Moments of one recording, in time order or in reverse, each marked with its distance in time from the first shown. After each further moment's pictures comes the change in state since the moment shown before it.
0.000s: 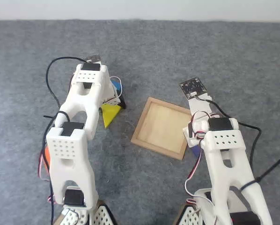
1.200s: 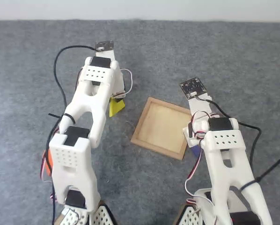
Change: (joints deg) left arm 6.9 -4.8 -2.0 -0.1 -2.2; right arm 0.0 0.0 0.0 0.0 0.0
